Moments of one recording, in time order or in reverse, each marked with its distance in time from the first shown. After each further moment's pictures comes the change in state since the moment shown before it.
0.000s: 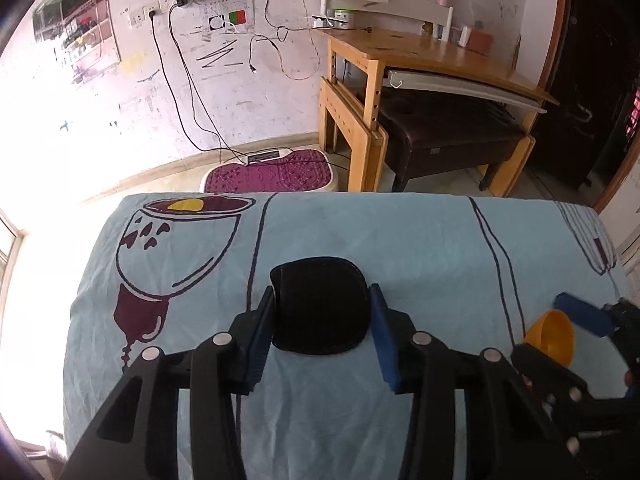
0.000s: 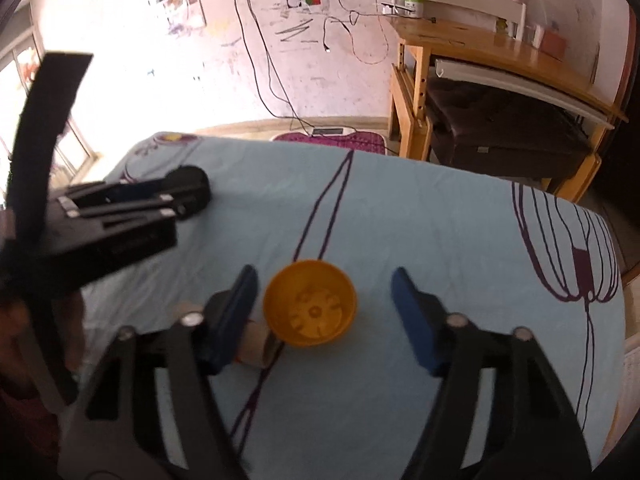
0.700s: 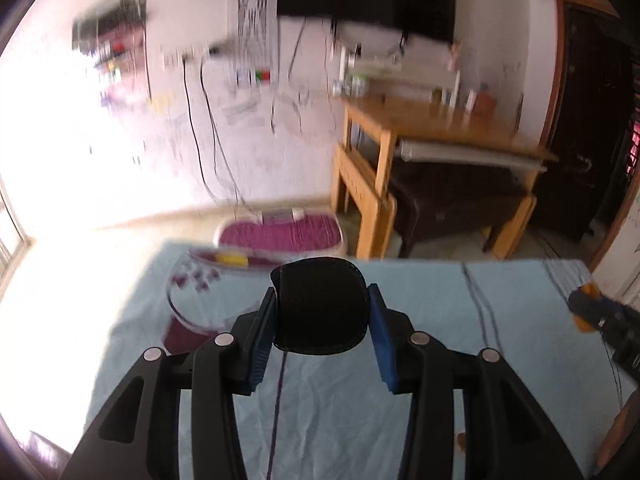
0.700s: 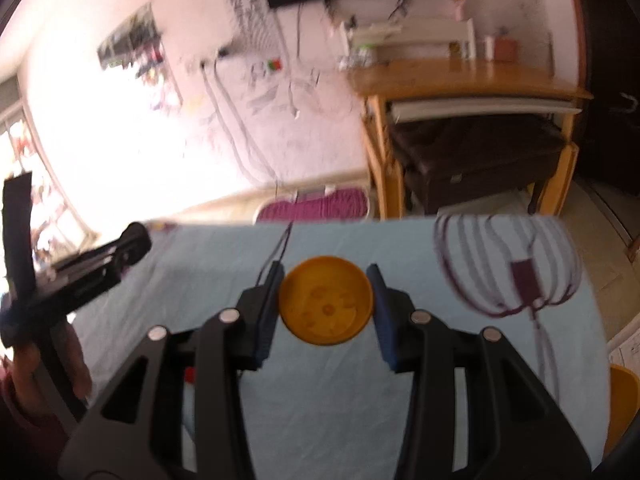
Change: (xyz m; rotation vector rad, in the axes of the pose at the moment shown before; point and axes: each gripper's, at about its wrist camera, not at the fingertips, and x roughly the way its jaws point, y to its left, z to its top) left arm -0.065 0.007 -0.010 -0.039 -0.296 0.045; right arm -0.057 -0.056 0.001 0.212 -0.304 -0.025
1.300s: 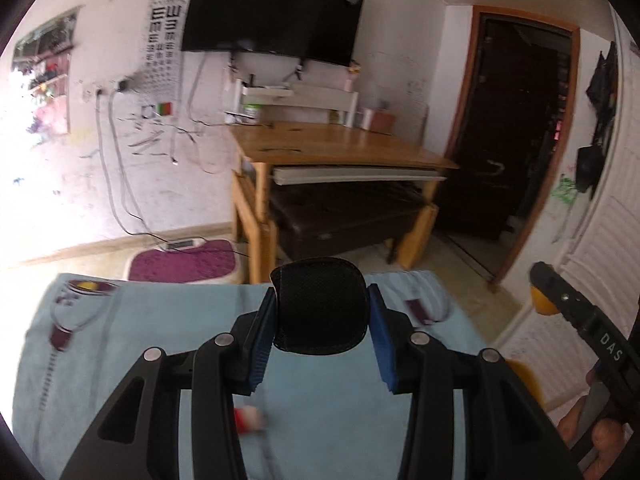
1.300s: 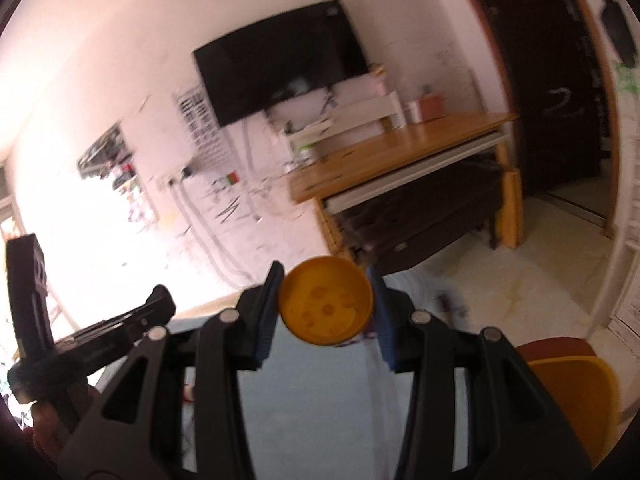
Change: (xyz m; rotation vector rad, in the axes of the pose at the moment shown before) left arm -0.070 -0.161 0.005 0.053 -0.033 -0.333; right arm -0.143 -0.126 -0.016 0.203 -0.321 -0.076
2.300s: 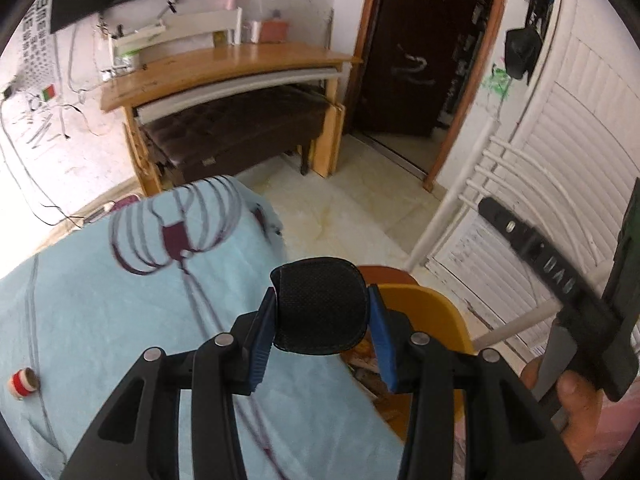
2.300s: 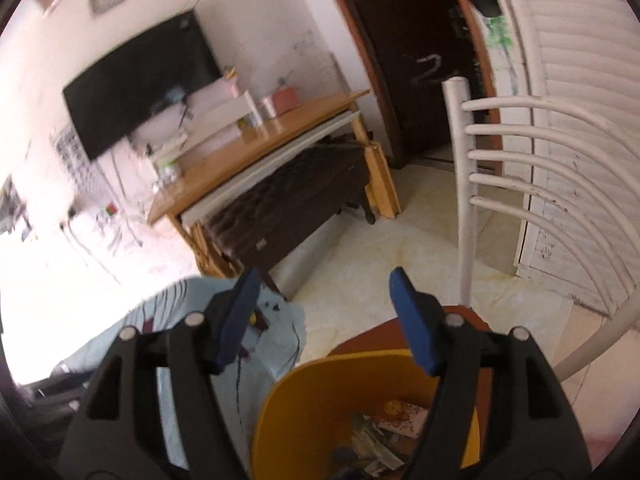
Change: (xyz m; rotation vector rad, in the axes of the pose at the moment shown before) left arm 0.080 -0.202 -0.062 0.207 0.339 -0.218; right arm -0.037 -0.184 -0.007 0.233 0.025 -0.356
